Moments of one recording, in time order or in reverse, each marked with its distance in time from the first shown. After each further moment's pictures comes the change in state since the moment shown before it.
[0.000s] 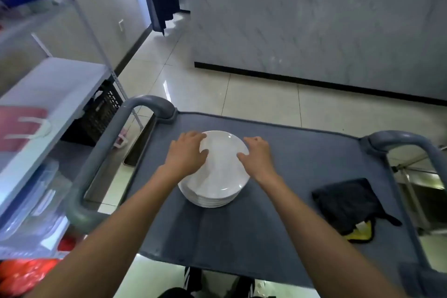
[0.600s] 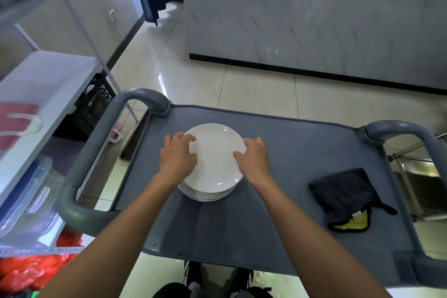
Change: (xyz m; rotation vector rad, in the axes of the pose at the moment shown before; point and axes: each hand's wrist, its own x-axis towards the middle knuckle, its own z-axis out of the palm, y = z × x) left_hand -0.015 -0.006 0.021 -0.160 0.067 -0.175; right_hand -0.014 0.003 0.017 0.084 0.088 0.164
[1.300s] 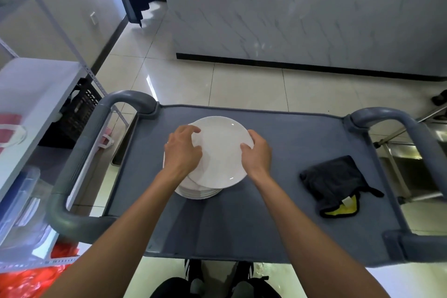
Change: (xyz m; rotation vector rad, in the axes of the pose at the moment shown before) left_hand -0.002 0.032 0.003 -0.231 0.036 0.060; right_hand -0.019 0.012 -0.022 0.397 0.162 0.083
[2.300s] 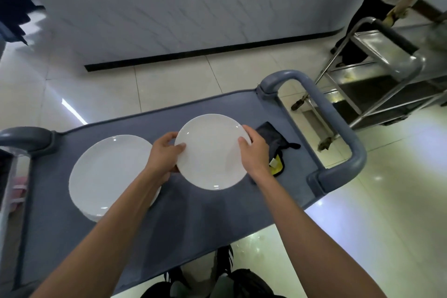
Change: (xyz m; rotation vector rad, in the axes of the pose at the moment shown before) left_hand -0.015 0.113 0.105 -0.615 -0.427 -0.191; right_hand -0.016 0.092 -0.160 0.127 0.286 0.145
